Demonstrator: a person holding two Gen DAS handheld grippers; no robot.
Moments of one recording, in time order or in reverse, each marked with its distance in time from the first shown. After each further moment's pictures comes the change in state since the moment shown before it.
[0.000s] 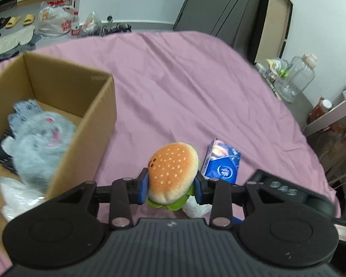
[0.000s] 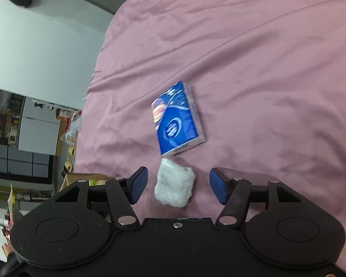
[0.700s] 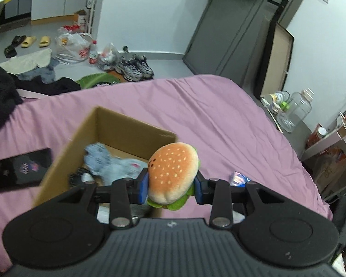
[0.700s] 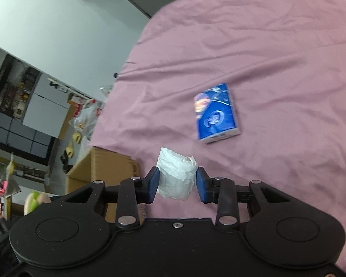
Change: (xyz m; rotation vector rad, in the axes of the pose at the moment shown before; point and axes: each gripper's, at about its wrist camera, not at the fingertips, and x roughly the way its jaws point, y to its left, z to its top) left arm -0.098 0.070 0.032 -0.008 -0.126 0.028; right arm -0.033 0.045 -0.030 -0.188 -0.063 0.025
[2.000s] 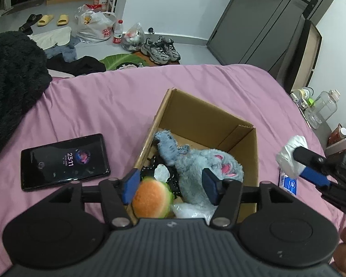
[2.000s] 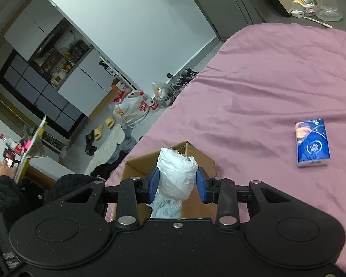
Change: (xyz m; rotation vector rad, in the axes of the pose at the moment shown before) left arm 0.019 0.107 0.001 -0.051 0.091 0.037; right arm 0.010 0.115 -0.025 -0.292 -0.064 0.111
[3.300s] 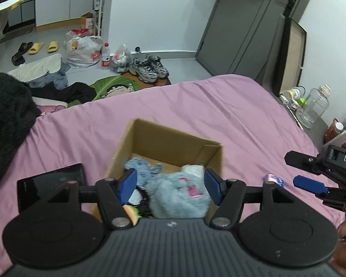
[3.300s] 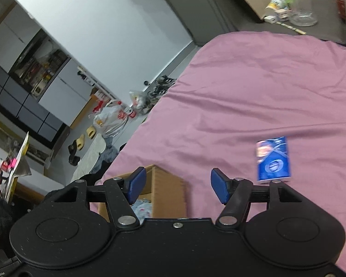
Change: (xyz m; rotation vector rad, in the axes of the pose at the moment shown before) left arm -0.014 -0.067 0.016 0.107 -0.073 0.024; right arm -0.042 -0.025 0.035 0.063 -0.013 -0.110
